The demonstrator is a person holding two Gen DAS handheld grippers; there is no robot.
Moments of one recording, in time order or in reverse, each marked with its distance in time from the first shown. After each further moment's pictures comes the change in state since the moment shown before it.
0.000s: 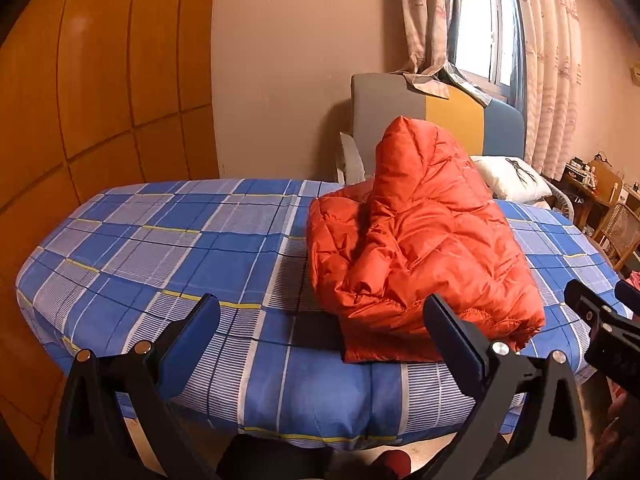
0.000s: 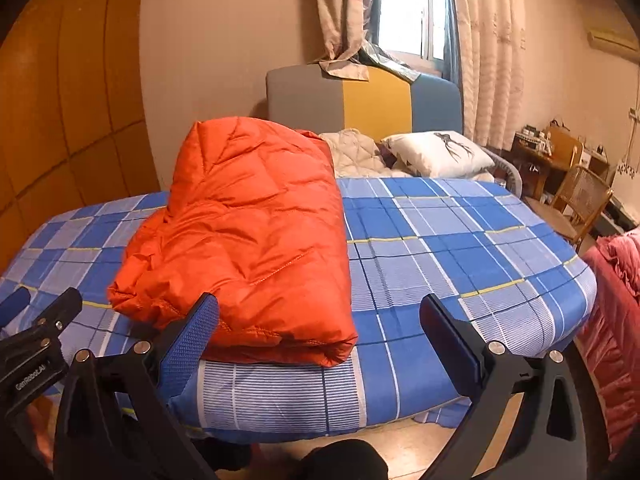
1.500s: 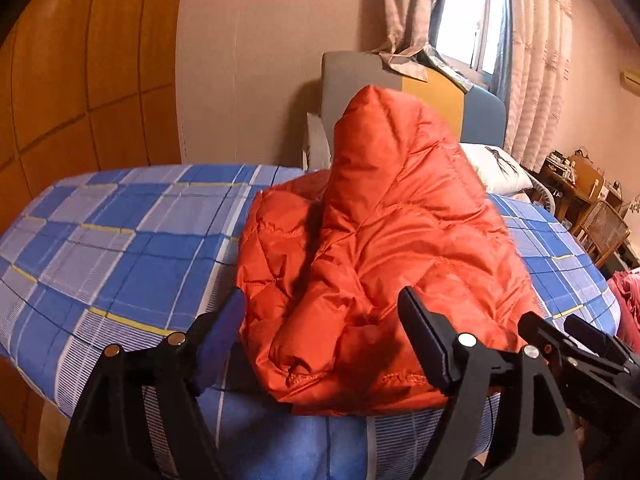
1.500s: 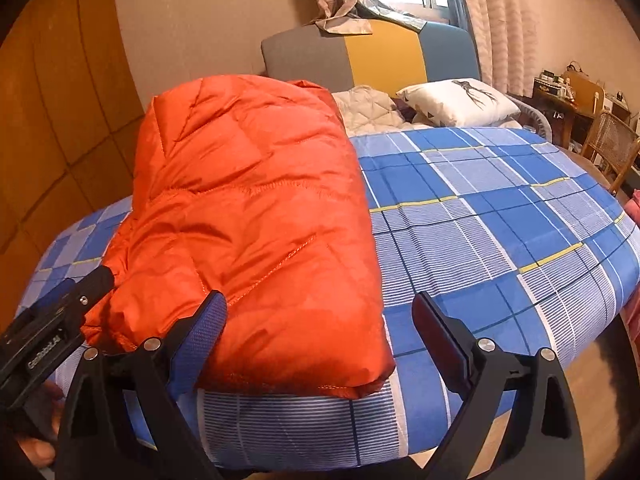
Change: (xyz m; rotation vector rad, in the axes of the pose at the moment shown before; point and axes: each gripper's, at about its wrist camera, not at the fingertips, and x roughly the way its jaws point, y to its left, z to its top) left arm 0.096 -0.030 0.027 0.008 0.064 -0.129; right arm 0.090 -0.012 0.002 0.137 0.133 0.112
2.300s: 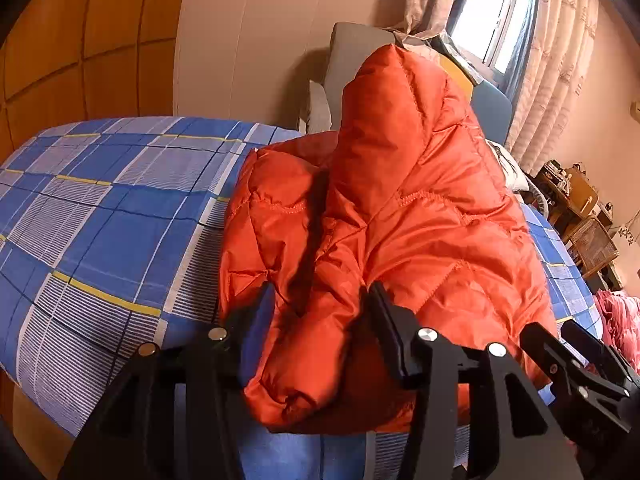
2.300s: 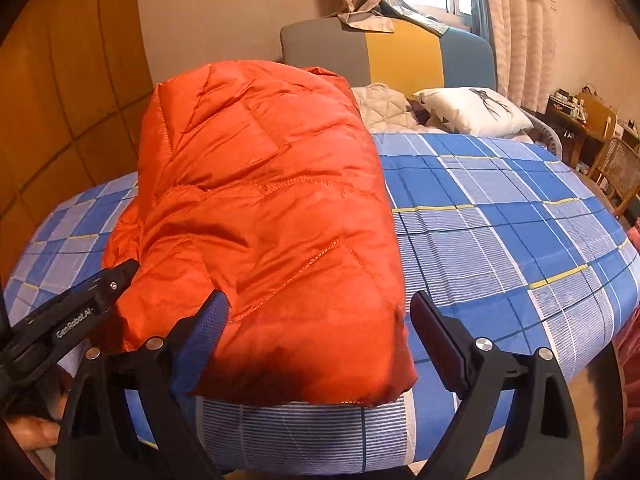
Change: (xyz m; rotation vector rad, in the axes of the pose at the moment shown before) left arm 0.051 0.027 -0.008 -0.117 0.117 -0.079; right arm 0.015 0.020 0.003 -0.089 0.025 -0.018
